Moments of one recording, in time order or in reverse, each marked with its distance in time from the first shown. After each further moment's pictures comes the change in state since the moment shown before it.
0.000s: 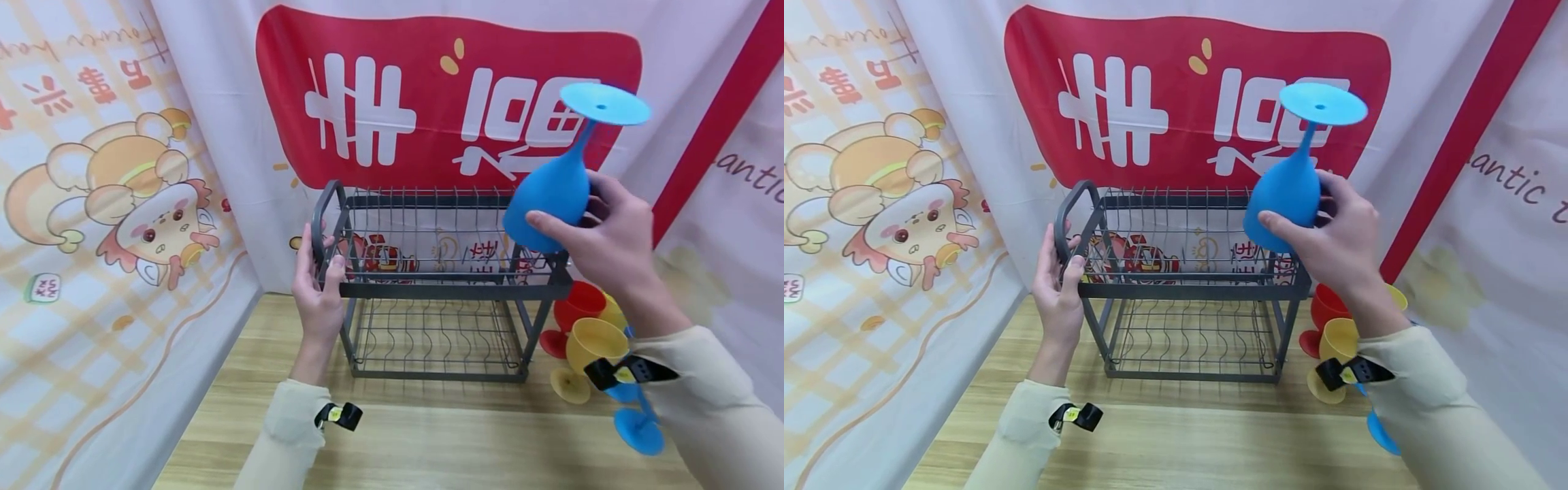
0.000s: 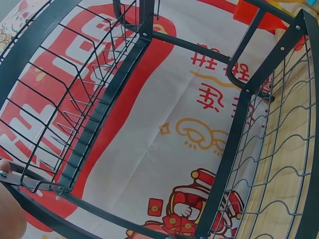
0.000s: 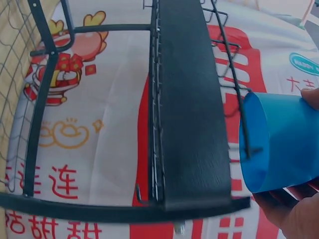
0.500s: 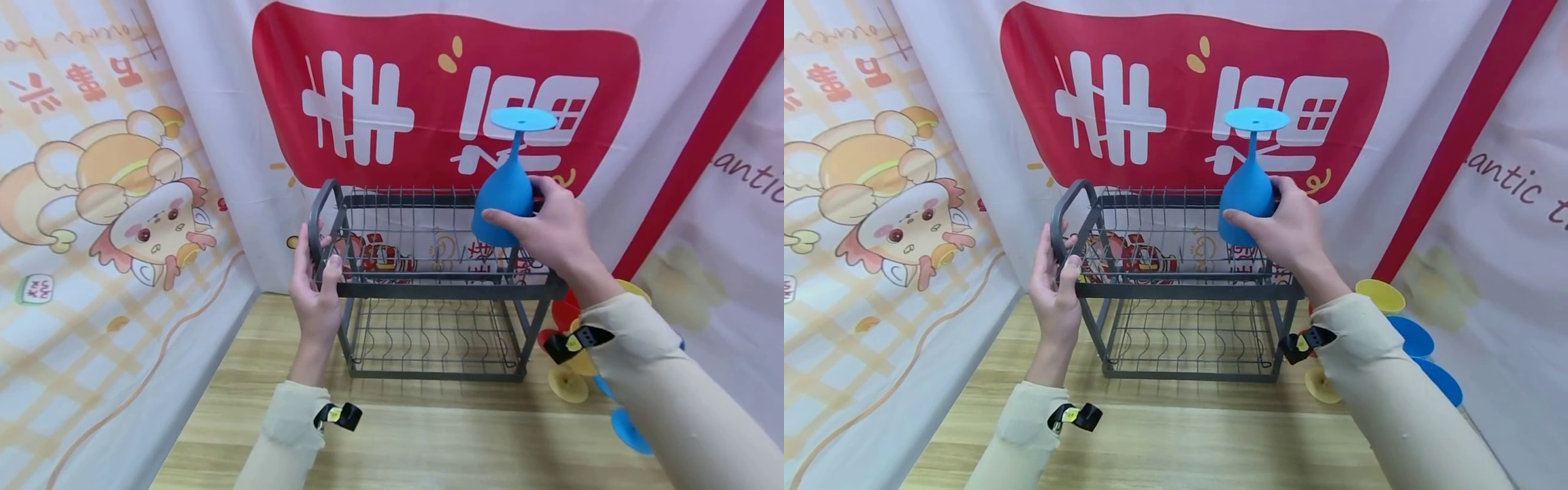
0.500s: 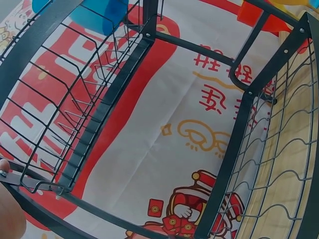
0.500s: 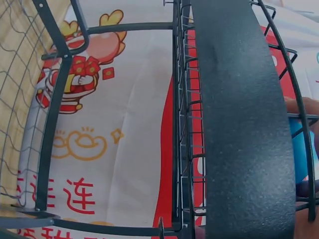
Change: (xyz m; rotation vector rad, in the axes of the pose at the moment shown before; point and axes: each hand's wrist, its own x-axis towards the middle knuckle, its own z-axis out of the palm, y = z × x) left_hand 0.000 -0.003 0.000 -0.002 0.017 -0.002; right_hand 0.030 -0.002 0.044 -0.104 -0.210 0.059
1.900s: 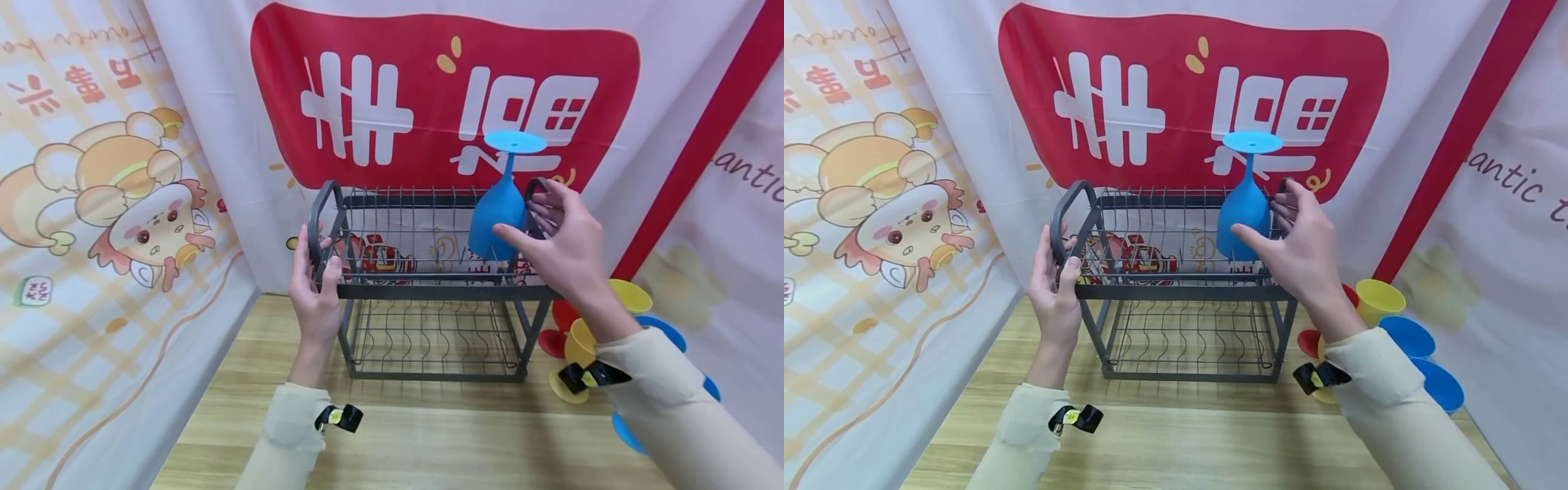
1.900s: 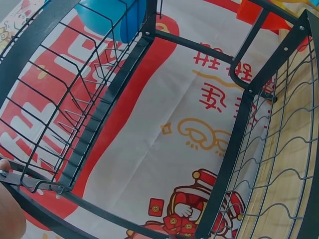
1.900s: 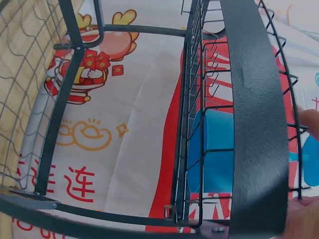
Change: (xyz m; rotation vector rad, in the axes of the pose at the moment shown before) left_hand 0.000 -0.001 0.002 0.004 0.009 0.018; right_hand -0.030 0.011 0.004 0.079 0.177 -0.099
